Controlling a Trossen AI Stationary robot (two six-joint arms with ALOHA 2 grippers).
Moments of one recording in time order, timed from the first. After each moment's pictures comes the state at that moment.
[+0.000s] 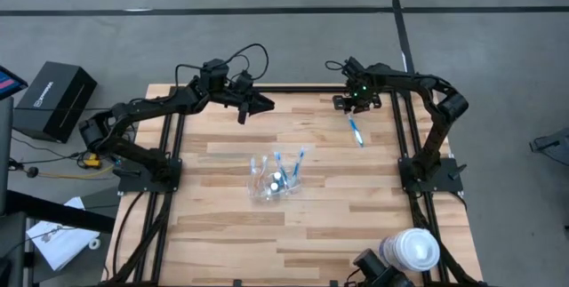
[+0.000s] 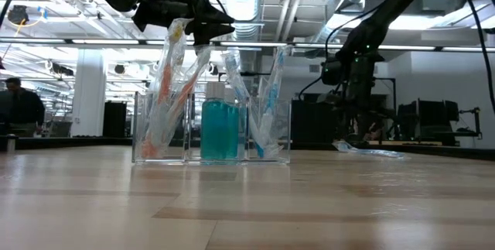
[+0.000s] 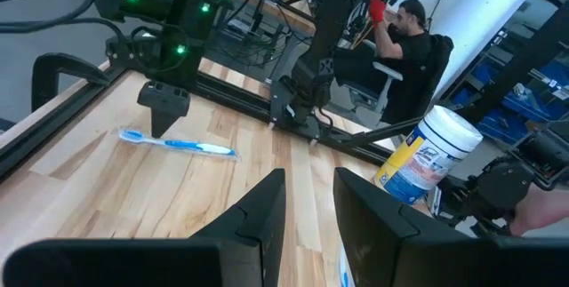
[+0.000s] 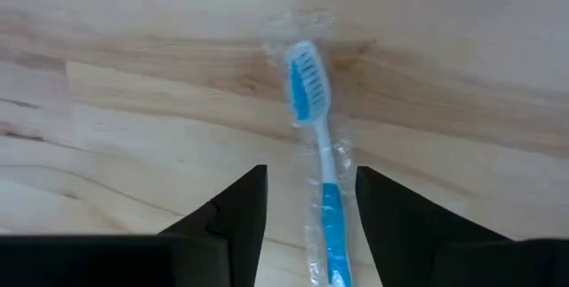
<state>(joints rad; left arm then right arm) 0.62 1.39 0.91 0.24 0.71 -0.27 -0.90 1.79 1.14 -0.80 -0.16 0.52</state>
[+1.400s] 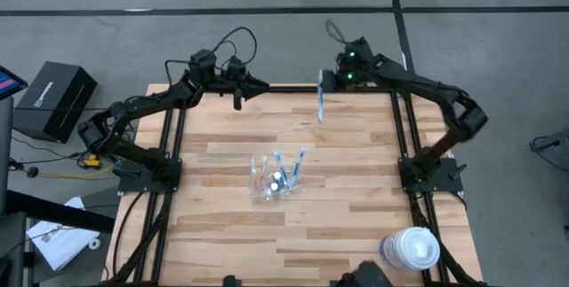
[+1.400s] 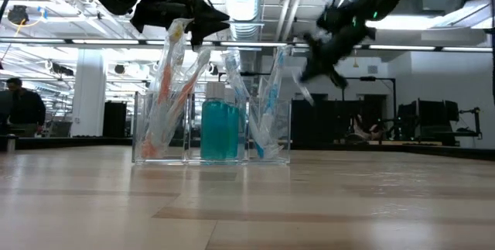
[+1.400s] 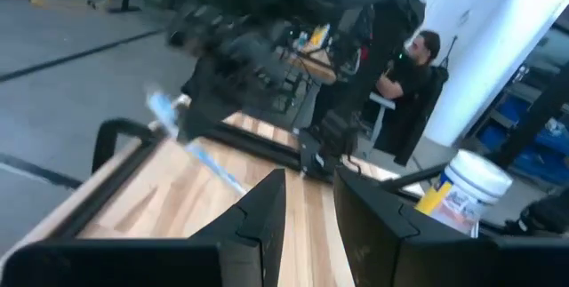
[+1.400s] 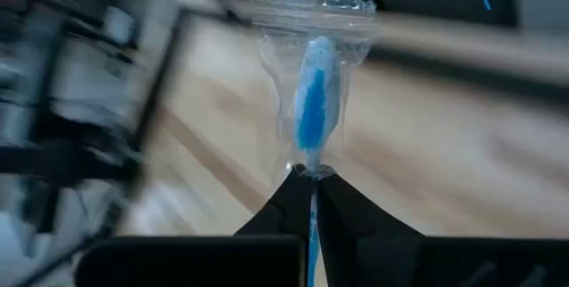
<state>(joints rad) 0.73 1.38 0.91 0.38 0.72 -0.29 -0.82 1.59 1.18 -0.38 -0.43 0.61</state>
